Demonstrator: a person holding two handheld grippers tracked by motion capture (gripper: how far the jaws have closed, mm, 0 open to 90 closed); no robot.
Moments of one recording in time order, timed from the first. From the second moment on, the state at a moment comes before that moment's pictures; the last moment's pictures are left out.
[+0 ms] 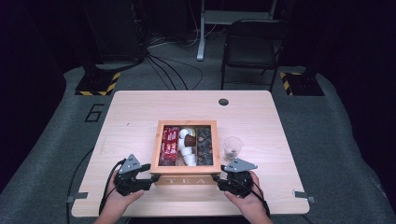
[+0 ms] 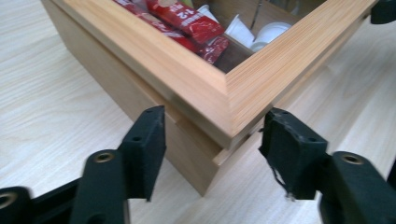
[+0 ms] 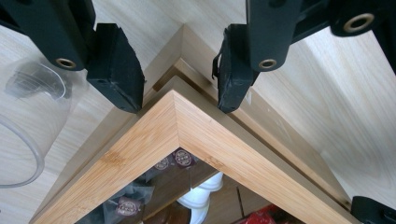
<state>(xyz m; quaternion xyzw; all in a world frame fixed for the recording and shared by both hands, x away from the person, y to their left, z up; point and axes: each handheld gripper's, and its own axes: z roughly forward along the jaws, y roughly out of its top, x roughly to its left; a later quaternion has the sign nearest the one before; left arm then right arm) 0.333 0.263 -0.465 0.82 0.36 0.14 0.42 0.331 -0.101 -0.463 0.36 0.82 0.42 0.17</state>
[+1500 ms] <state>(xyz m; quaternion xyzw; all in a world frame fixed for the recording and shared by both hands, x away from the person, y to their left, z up) 0.351 0.316 -0.465 0.75 0.46 0.17 0.44 0.340 -0.144 -0.453 0.41 0.76 0.45 0.21</state>
